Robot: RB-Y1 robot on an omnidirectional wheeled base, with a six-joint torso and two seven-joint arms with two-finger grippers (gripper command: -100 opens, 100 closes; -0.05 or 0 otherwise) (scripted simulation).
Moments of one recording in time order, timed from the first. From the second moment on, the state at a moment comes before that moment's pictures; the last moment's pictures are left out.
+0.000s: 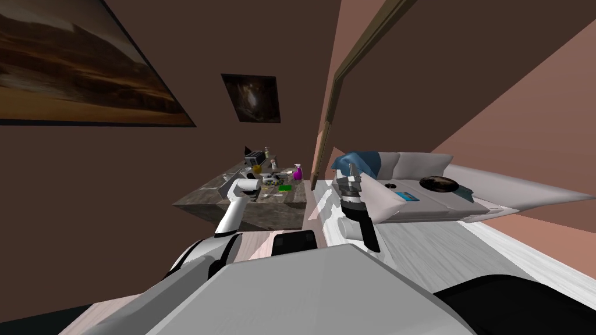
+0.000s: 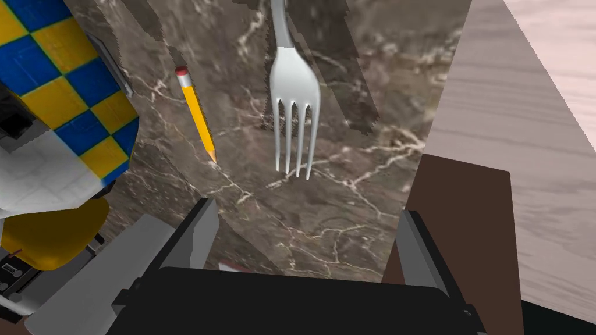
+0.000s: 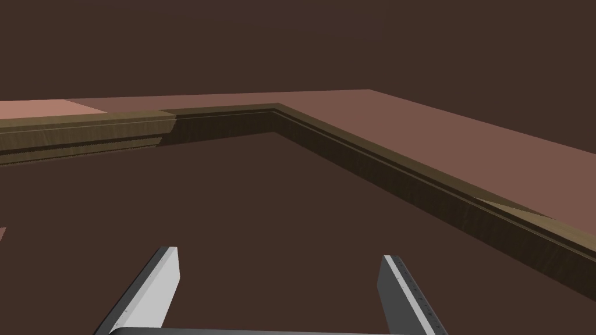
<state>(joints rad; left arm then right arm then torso) -0.44 0.27 0.10 -1.53 0.02 1.62 -0.10 0.50 -0.01 -0.03 -2.38 0.06 -0.35 -0.10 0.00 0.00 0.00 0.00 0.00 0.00</state>
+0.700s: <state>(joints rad) -0.54 0.20 0.15 -1.40 0.01 1.79 -0.07 0.50 -0.01 -0.03 -2.38 0.06 -0.35 -0.10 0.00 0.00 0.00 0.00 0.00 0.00</state>
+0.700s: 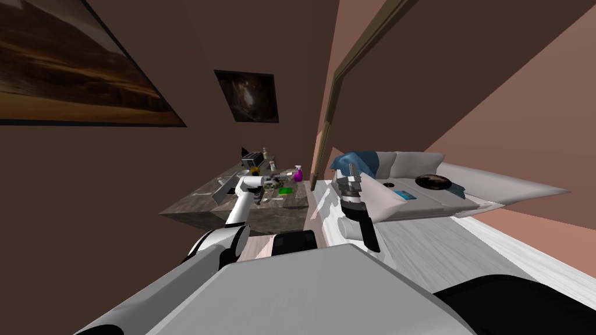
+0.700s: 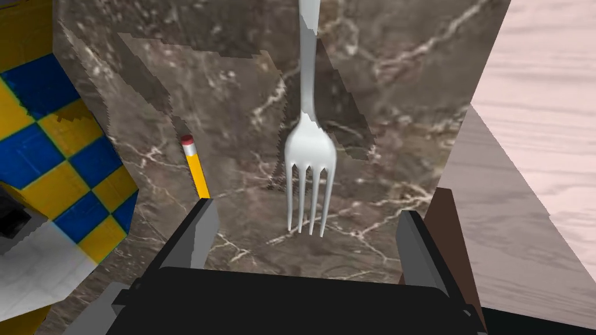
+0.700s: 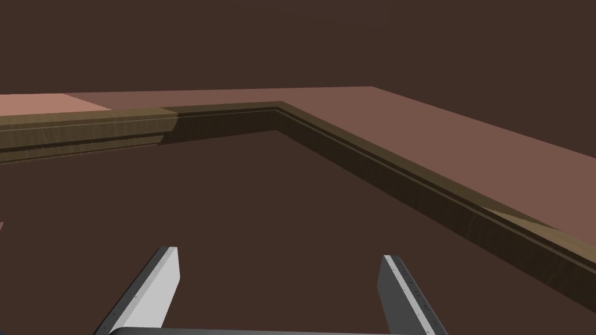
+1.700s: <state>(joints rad) -0.57 0.14 0.17 -1.30 0.01 1.85 -0.06 0.50 -0.01 -0.03 -2.38 0.06 -0.35 -0.10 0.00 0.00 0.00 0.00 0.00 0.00</state>
